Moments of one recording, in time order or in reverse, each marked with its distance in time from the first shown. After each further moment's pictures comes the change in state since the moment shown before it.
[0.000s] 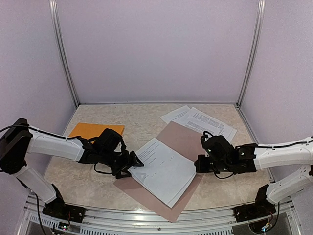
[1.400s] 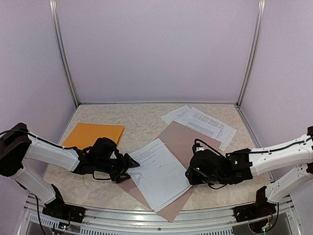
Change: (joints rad) left arm -0.023 -0.053 -0.203 0.282 -0.108 -0.241; right arm 0.259 0.072 0.077 -0.118 0.159 0.174
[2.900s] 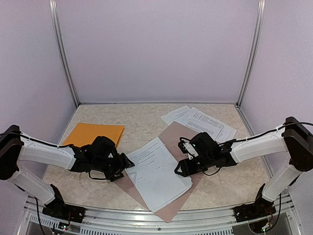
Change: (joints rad) left arm 0.000 -0.073 0.027 -0.188 -0.117 0.097; right arm -0.351 0.257 0.034 0.288 -0.542 -0.486
